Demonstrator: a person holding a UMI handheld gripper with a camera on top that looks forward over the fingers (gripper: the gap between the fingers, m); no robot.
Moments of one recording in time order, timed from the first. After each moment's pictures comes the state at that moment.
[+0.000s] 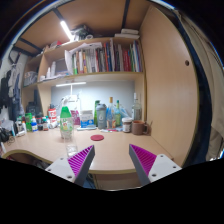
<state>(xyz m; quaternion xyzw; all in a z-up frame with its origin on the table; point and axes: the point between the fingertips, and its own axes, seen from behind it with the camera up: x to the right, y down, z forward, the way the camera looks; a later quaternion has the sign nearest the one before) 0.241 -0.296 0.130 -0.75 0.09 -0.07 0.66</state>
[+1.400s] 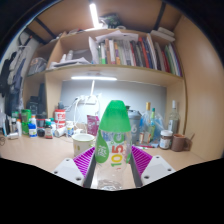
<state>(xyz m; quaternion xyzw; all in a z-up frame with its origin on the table) 0.093 -0.047 0.118 -0.71 0.03 -0.08 0.70</state>
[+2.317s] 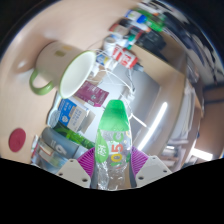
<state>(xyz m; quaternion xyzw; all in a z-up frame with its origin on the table) 0.095 0.149 0.238 -0.33 -0.56 -0.68 0.34</state>
